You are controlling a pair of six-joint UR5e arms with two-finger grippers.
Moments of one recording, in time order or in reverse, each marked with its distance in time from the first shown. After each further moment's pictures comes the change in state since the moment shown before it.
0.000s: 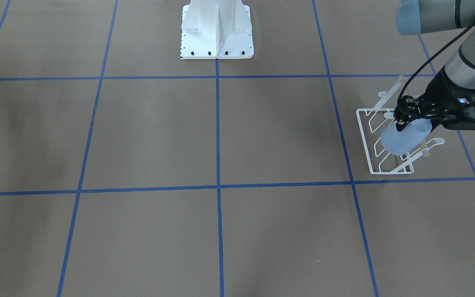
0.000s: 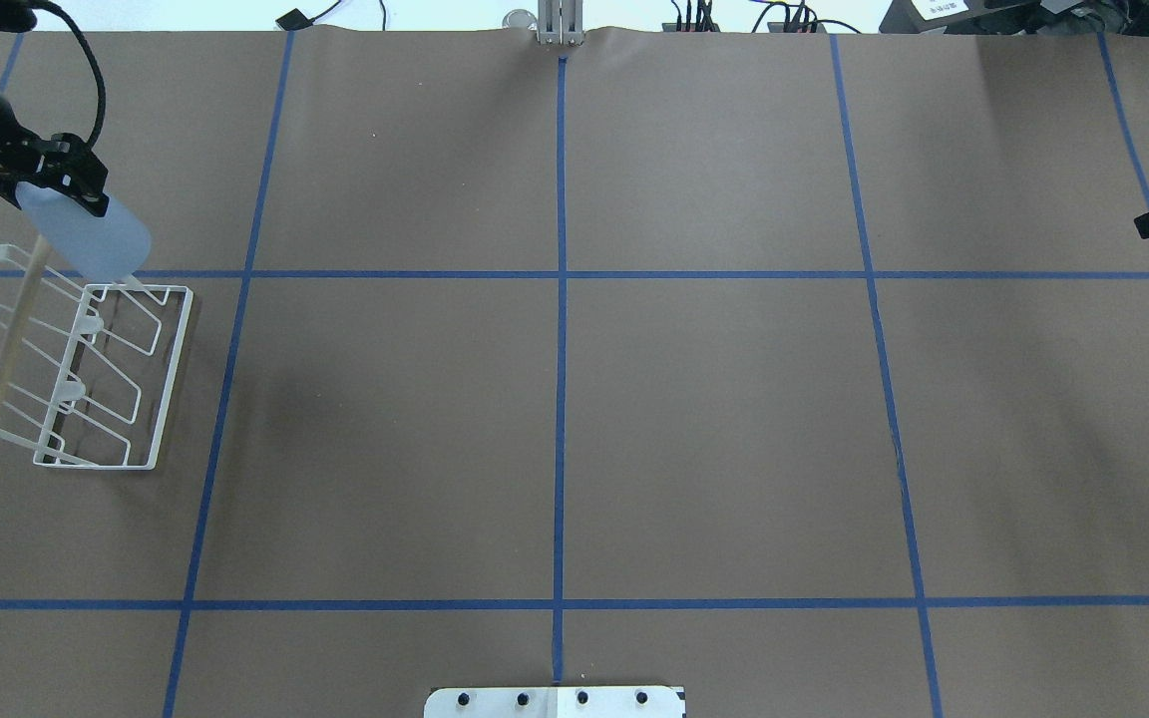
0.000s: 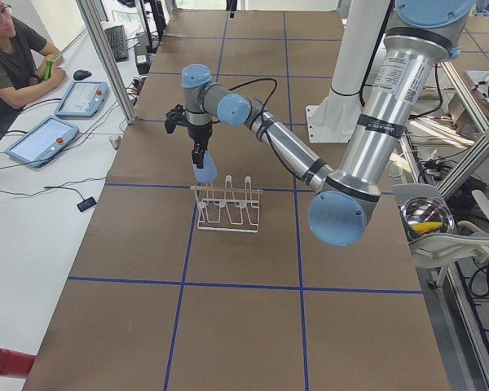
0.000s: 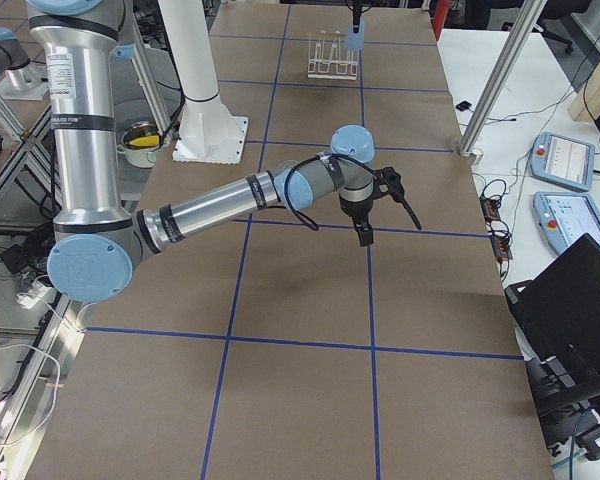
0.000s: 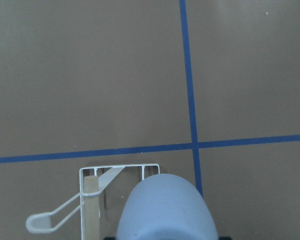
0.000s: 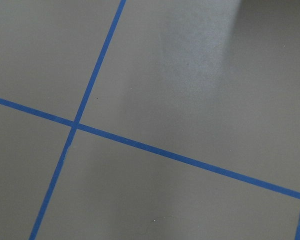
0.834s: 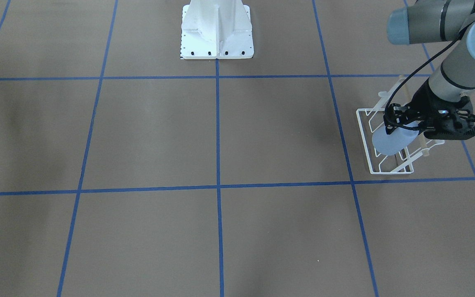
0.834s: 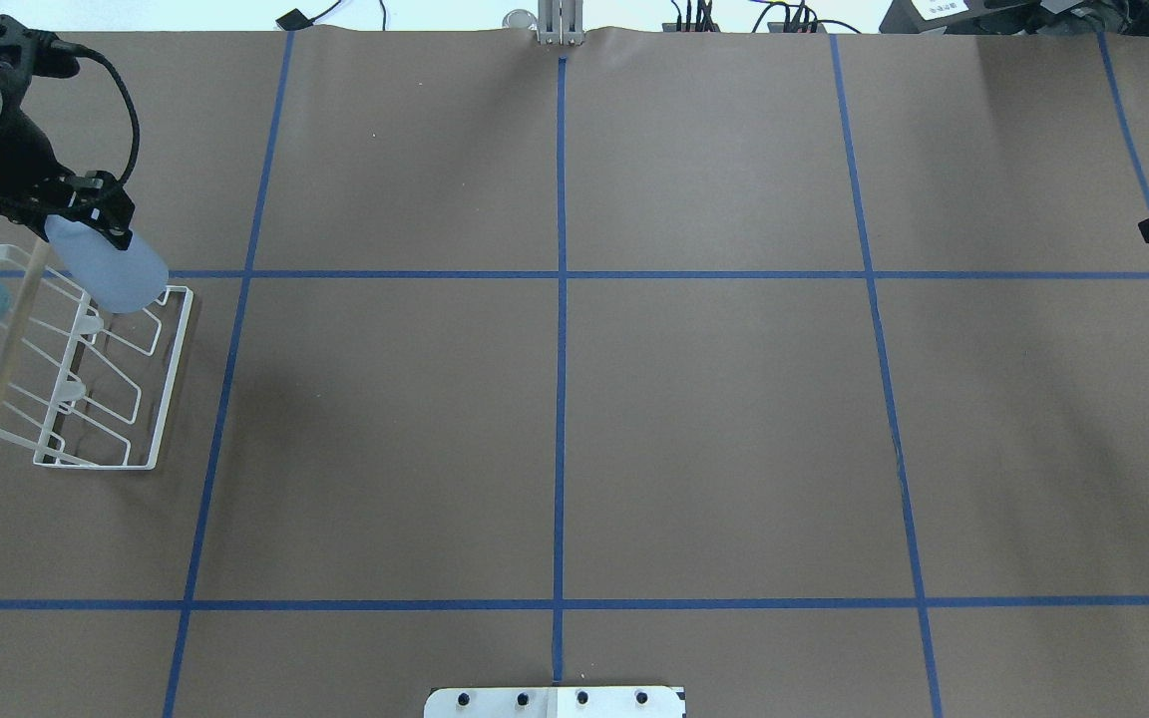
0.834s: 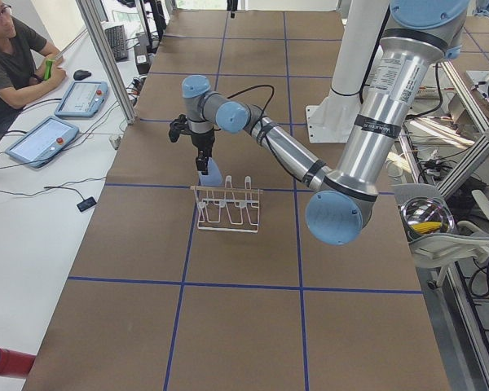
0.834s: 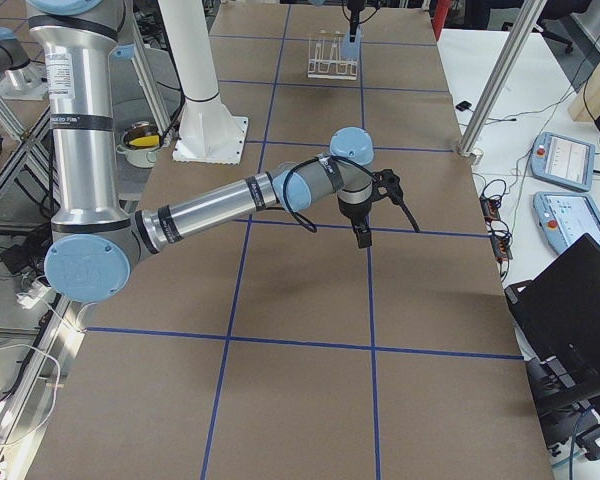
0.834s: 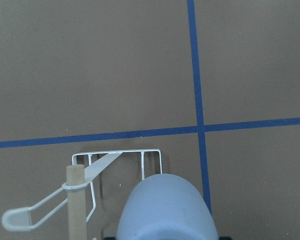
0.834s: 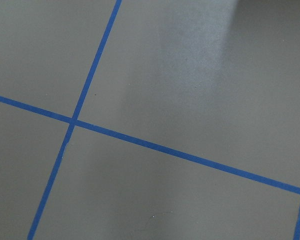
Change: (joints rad) left arm 0.050 0.002 0.059 -0.009 -0.003 -0.001; right arm 0.003 -0.008 0.000 -0.002 0.003 0.001
